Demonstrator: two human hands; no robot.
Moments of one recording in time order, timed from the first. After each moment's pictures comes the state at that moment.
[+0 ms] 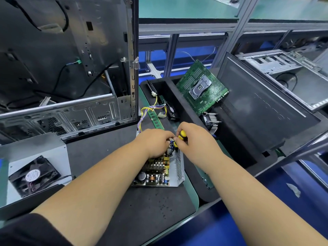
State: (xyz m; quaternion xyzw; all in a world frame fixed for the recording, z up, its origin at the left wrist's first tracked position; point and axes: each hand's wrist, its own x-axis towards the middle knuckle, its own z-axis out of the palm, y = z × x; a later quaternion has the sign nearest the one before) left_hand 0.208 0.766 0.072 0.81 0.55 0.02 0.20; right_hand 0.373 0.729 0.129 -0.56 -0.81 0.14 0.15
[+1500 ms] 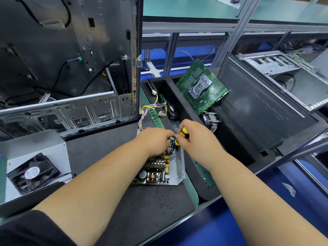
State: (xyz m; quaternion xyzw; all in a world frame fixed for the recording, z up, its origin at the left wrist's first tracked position) left_hand 0.209 0.766 0.071 0.82 0.55 0.03 0.18; right_hand 0.370 0.727 0.141 -0.57 -0.79 0.17 0.14
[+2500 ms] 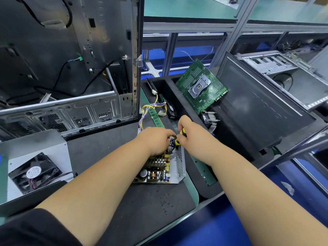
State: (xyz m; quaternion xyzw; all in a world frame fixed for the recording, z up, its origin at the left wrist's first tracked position) left_hand 0.208 0.762 0.074 0.81 0.55 0.03 0.19; right_hand 0.365 0.731 0.148 -0.57 -0.78 0.25 0.09
